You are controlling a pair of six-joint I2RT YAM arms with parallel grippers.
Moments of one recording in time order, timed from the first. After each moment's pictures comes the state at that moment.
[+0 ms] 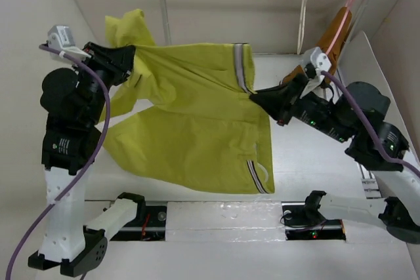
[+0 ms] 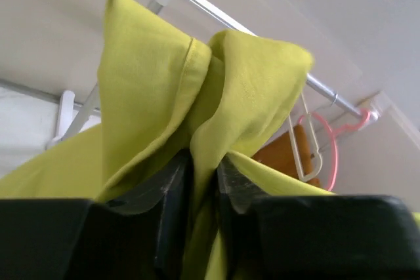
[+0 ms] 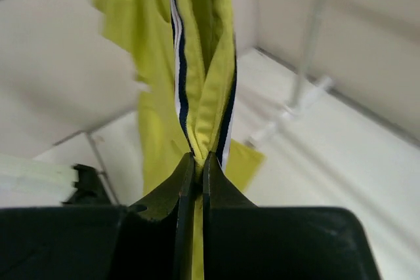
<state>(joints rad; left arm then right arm) -0.20 0.97 1.60 -0.55 -0.11 -0.69 0.97 1.03 1.64 -0.56 0.00 0.09</state>
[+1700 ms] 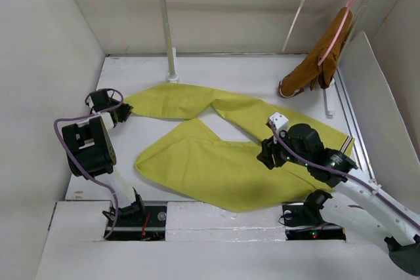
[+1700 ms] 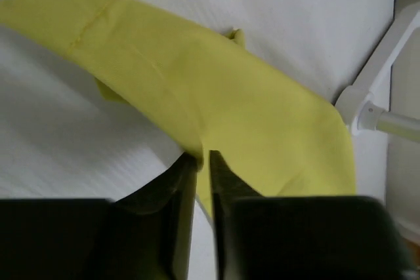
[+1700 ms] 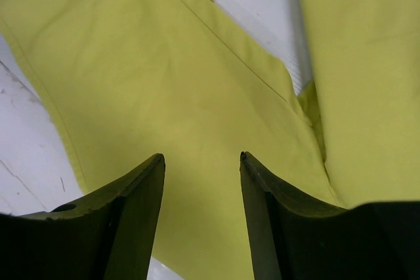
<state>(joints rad) 0.32 1.73 0.89 0.08 0.19 -0.90 0.70 0.73 0.71 -0.60 -0.11 0.13</state>
